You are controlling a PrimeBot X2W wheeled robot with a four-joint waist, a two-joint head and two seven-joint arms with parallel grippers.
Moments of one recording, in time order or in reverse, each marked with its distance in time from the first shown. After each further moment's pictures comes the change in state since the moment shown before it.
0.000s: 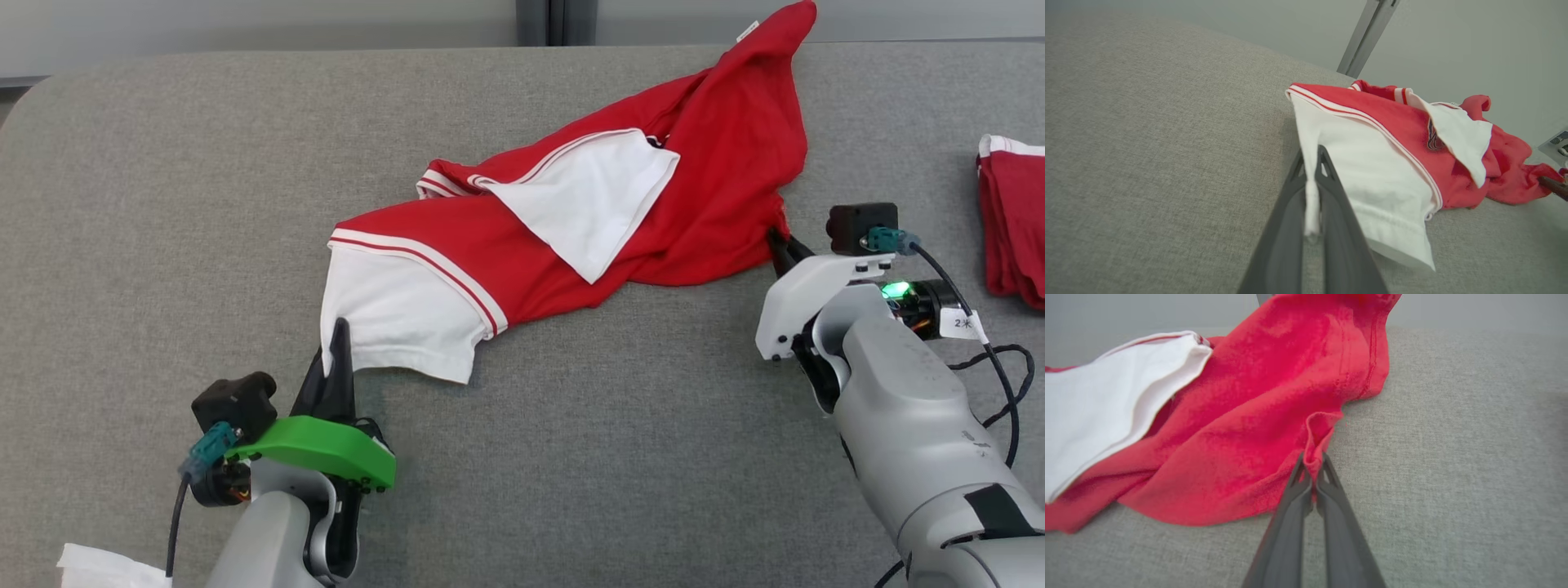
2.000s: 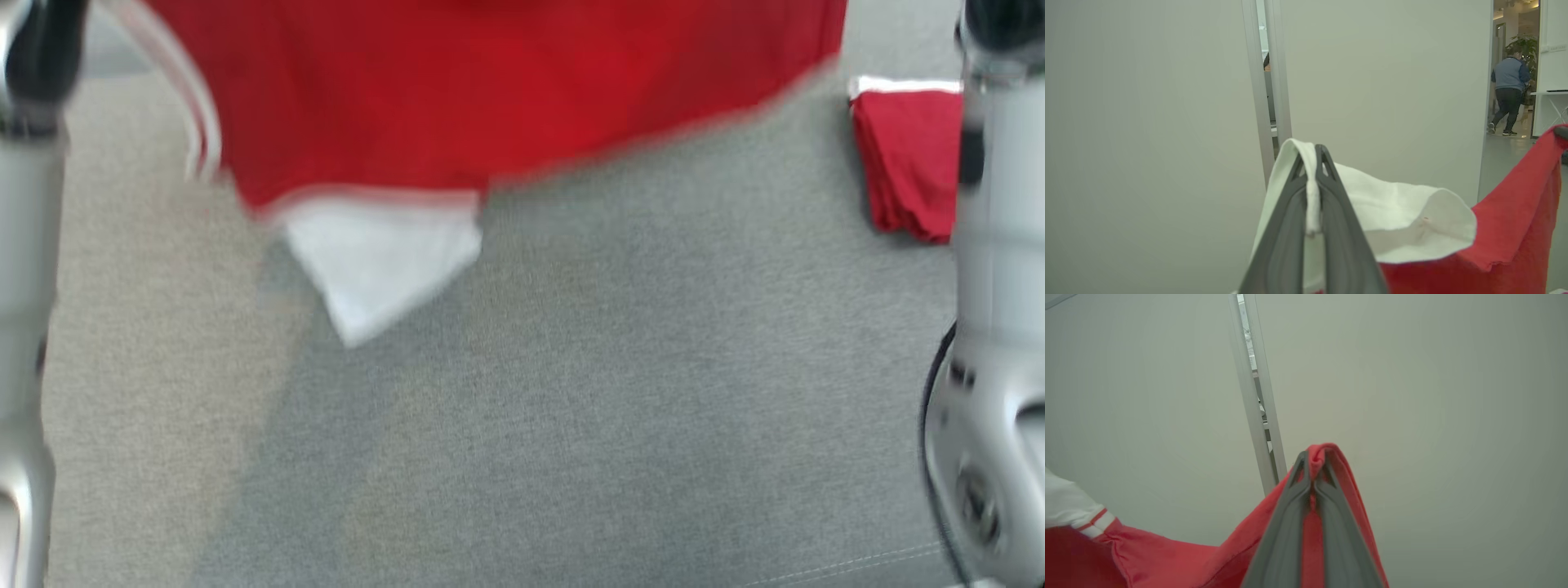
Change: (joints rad) left arm -0.868 0.312 -0.105 -0.292 -0.063 0.007 0.421; right arm -0.301 -0.004 0.007 -0.941 0.323 -0.001 0.426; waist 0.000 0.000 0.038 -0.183
